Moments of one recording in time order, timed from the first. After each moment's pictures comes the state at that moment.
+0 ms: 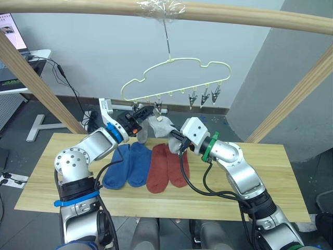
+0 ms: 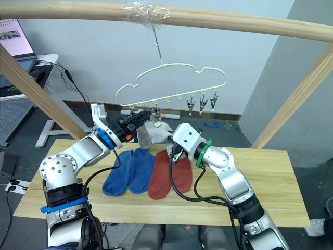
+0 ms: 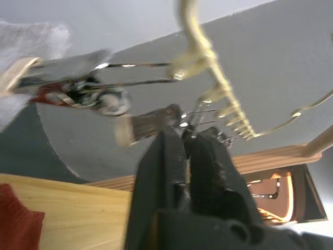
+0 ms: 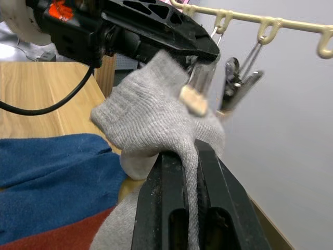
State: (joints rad) left arm -0.52 0.30 0.44 -0.03 -1.21 1.09 -0.12; right arm -0.44 -0.19 0.34 -0.18 -0.05 0.28 0.56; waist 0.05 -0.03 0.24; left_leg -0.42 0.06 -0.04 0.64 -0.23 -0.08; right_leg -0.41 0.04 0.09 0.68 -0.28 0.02
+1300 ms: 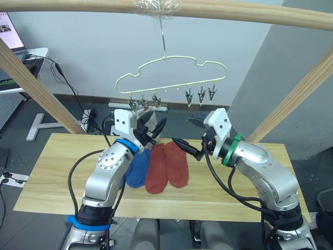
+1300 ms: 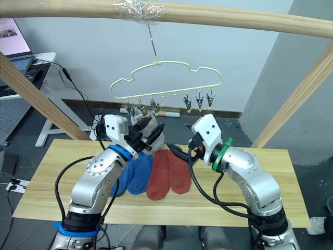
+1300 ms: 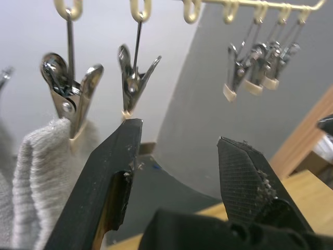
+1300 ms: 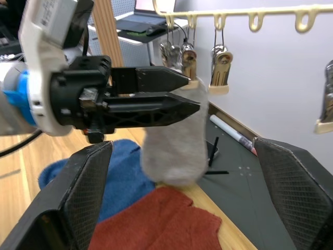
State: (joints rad) left arm -0.30 0.31 -0.04 -0.21 -0.27 0.28 -0.35; right arm -0.39 -0.30 0.15 -0.58 0.33 0.81 0.52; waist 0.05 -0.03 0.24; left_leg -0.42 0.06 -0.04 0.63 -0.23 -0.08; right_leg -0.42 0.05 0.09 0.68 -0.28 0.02
